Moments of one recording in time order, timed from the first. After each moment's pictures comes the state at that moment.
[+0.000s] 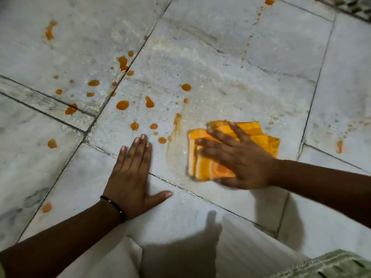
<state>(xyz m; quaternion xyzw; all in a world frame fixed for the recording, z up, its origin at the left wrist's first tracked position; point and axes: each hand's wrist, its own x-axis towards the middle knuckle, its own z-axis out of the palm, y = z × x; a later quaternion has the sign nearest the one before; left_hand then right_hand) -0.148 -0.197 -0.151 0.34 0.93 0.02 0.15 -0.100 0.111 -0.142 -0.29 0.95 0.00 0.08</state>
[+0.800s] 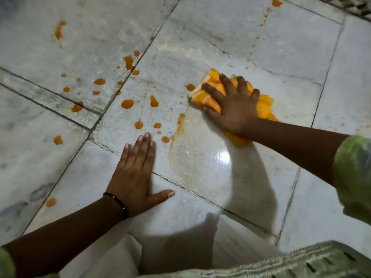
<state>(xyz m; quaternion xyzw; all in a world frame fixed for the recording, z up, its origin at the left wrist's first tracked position) -0.149 -0.195 -0.150 0.34 0.93 0.01 0.15 -0.205 0.104 -0.142 0.06 1.00 -0.02 0.07</state>
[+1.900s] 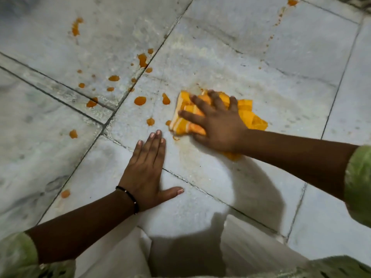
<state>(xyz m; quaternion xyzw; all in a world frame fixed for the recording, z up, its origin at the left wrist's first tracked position) -0.148 -0.196 -0.150 0.34 0.93 0.03 0.13 -0.192 0.050 -0.140 -0.13 0.99 0.01 0.11</state>
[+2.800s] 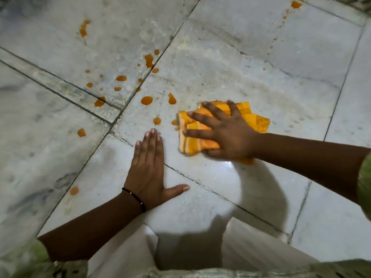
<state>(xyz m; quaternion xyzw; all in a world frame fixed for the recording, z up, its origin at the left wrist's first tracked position) -0.141 -0.199 -0.154 0.28 0.95 0.05 0.11 -0.181 0.063 -0.141 -0.30 0.95 0.03 0.09</state>
